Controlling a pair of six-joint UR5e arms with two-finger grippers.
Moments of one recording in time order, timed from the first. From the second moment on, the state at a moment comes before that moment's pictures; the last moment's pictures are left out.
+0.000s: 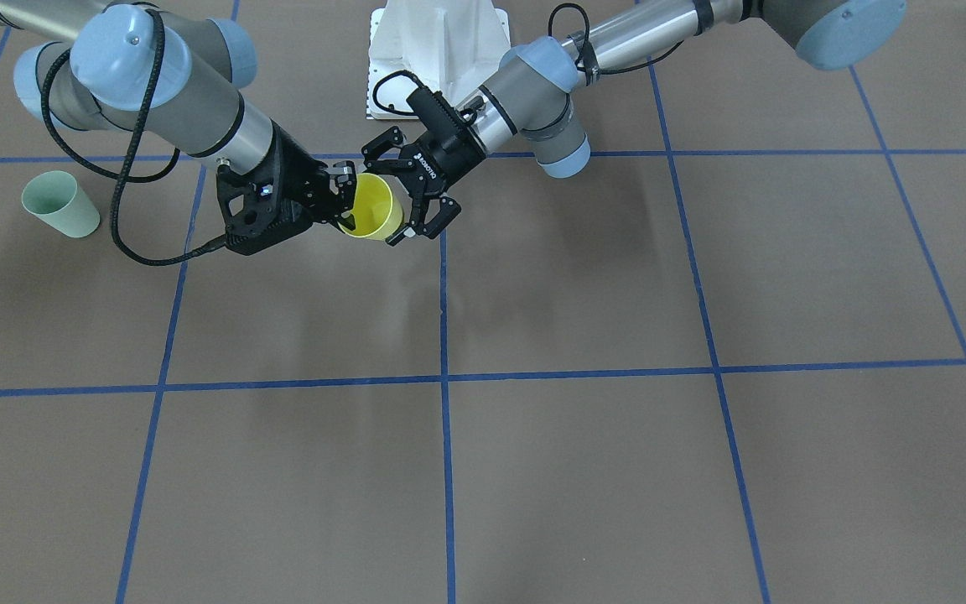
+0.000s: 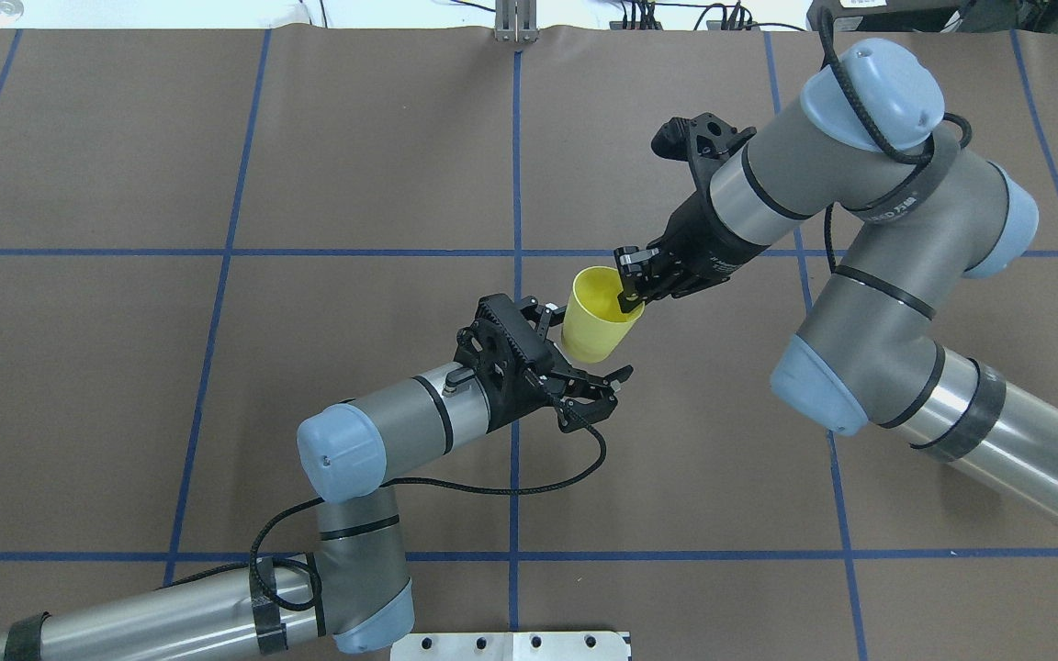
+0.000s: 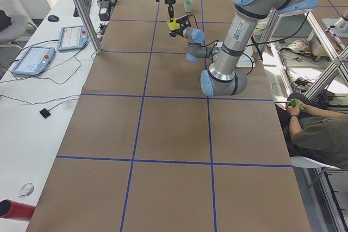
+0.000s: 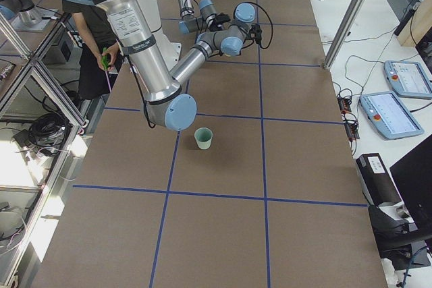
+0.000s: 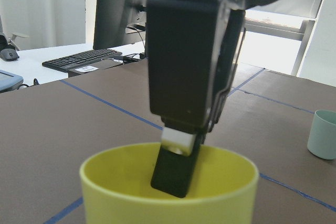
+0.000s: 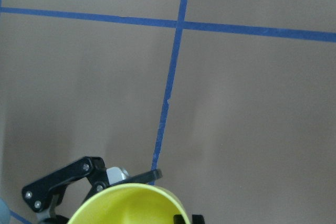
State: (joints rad) left arm -0.30 -2.29 -1.30 -3.01 -1.35 -0.44; right arm 0.76 -1.08 1.80 -1.26 2.31 1.07
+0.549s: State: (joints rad) left arm -0.30 -2.29 -1.30 -3.01 -1.33 -0.45; right arm 0.91 -1.33 1.92 -1.26 2.32 1.07
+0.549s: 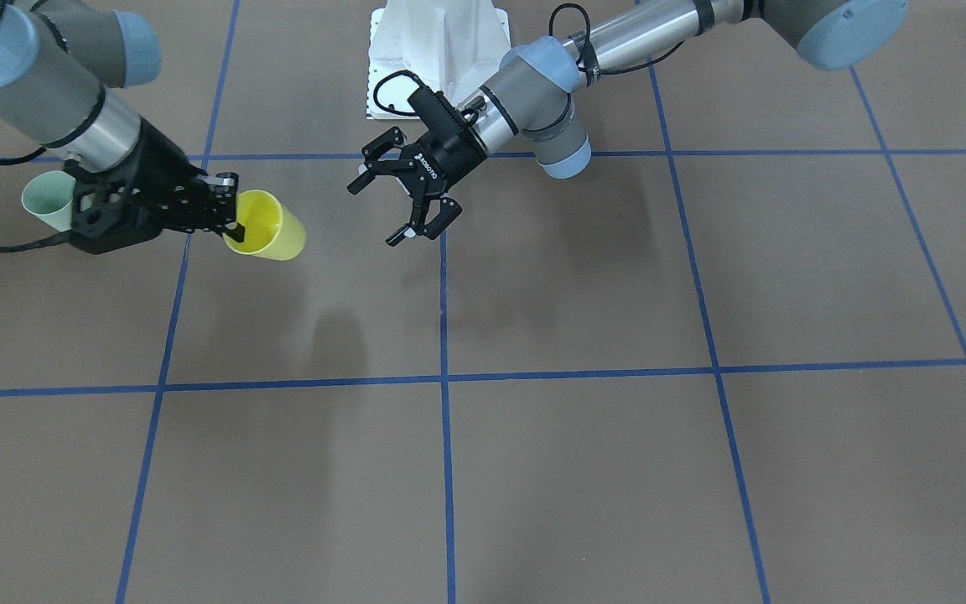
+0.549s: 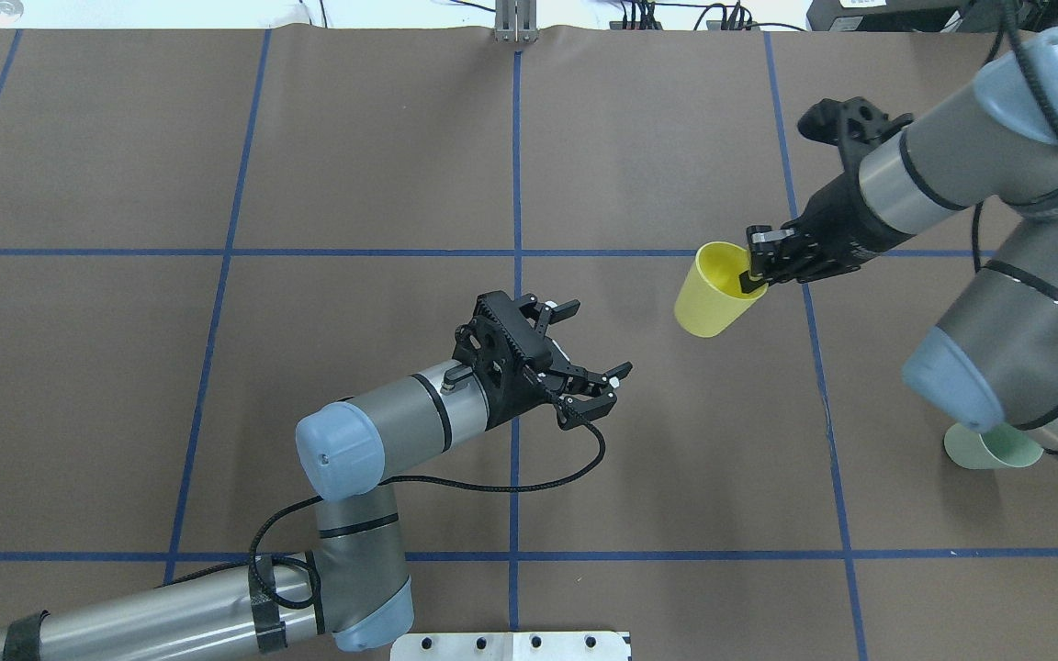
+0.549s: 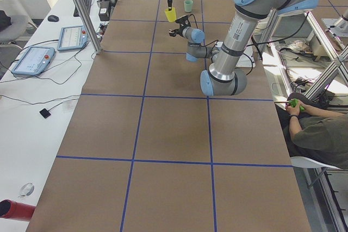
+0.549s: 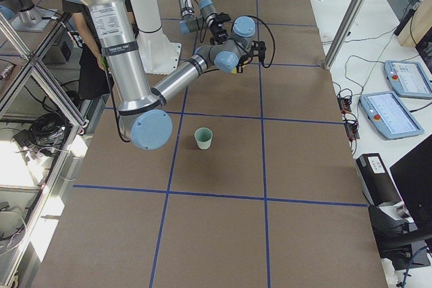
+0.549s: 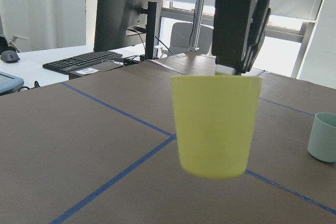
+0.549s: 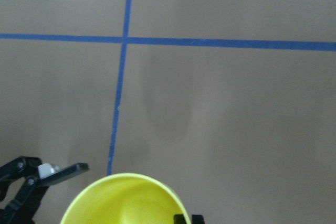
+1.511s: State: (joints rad) left arm -0.30 -2.29 -1.29 -3.04 -1.24 -0.45; right arm 1.09 -2.01 2.14 -1.03 2.20 1.05
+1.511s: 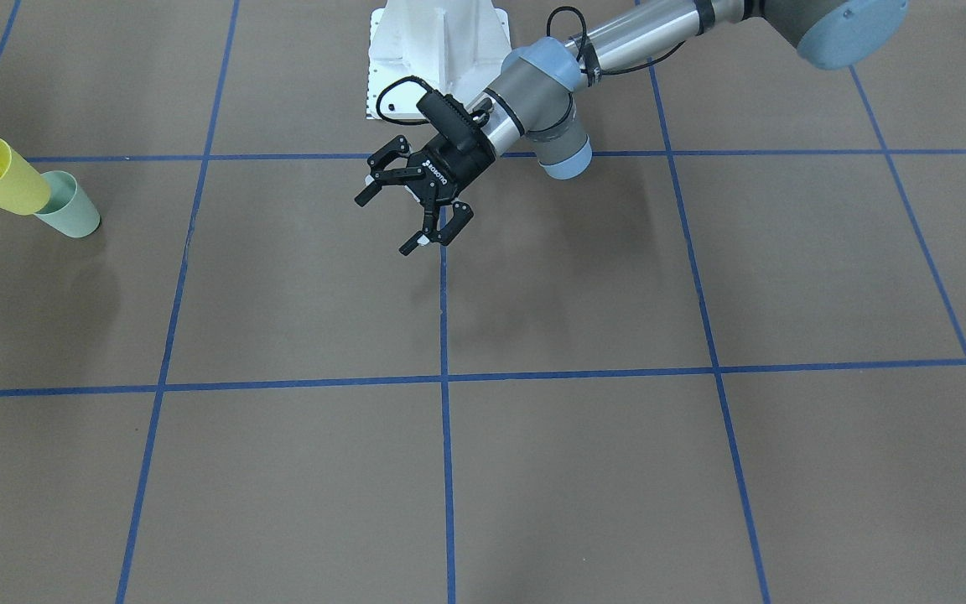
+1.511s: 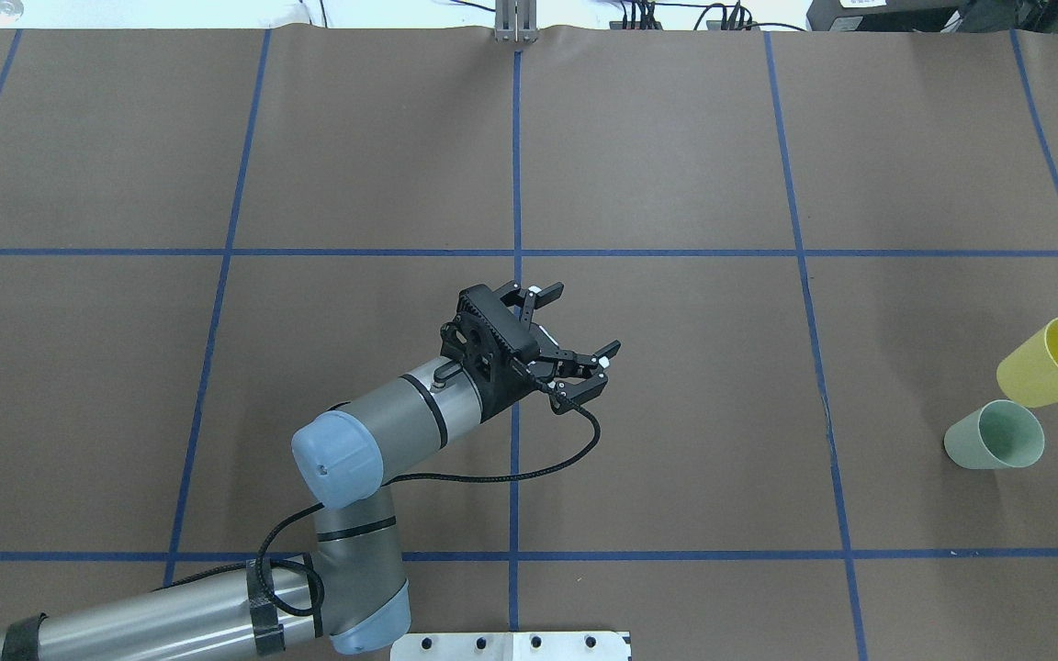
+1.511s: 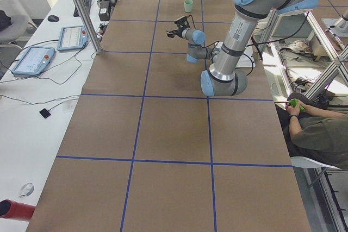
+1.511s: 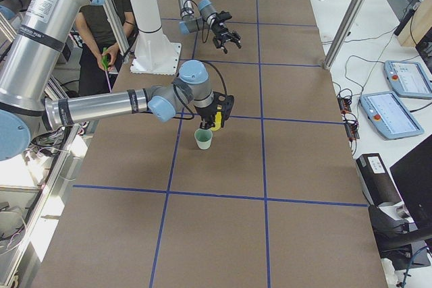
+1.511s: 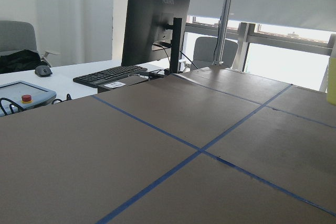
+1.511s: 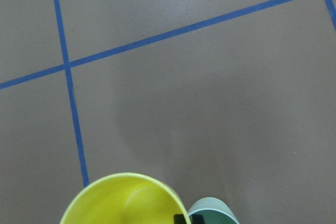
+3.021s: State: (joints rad) left arm -0.30 -2.29 -1.29 -3.04 -1.24 -0.45; right arm 1.00 -2.03 2.07 -0.99 2.20 1.06
